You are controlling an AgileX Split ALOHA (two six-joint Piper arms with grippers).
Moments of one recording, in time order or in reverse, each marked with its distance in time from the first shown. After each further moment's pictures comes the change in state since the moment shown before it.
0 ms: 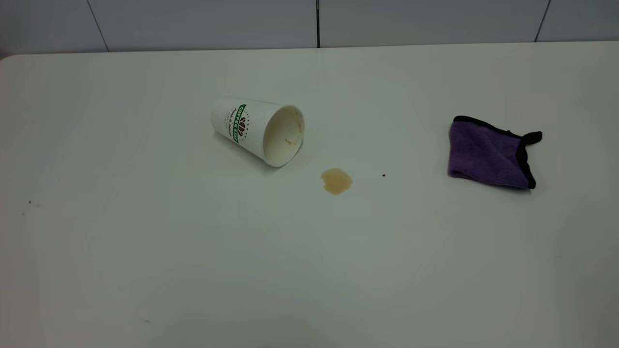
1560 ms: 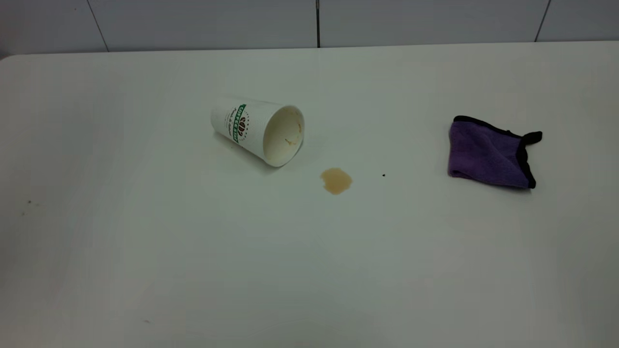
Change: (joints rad) left arm -0.149 1.305 -0.312 -0.008 -0.623 0.080; right arm 0.000 0.000 0.000 0.000 0.000 0.000
